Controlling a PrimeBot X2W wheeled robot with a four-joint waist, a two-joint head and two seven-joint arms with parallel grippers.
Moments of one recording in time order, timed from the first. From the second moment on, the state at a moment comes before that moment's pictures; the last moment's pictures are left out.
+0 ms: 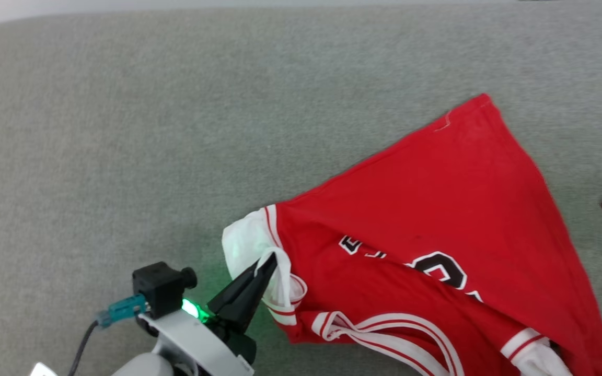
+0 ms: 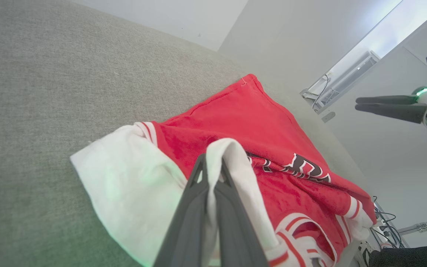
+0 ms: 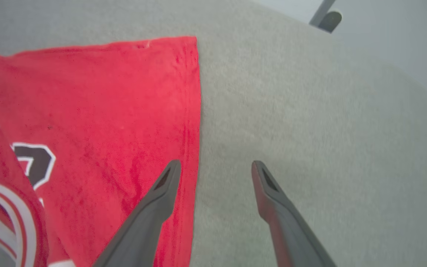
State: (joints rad) left arm -0.30 0.56 -0.73 -0.05 -0.98 -0.03 -0.21; right arm -0.16 -0.76 -0.03 -0.37 0.68 0.13 0.83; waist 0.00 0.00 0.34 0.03
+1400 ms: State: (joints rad) left arm -0.64 0.53 -0.77 0.12 -0.96 -0.13 -0.21; right arm -1.09 -0.70 0.67 0.57 0.76 0.13 0.30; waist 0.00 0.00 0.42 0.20
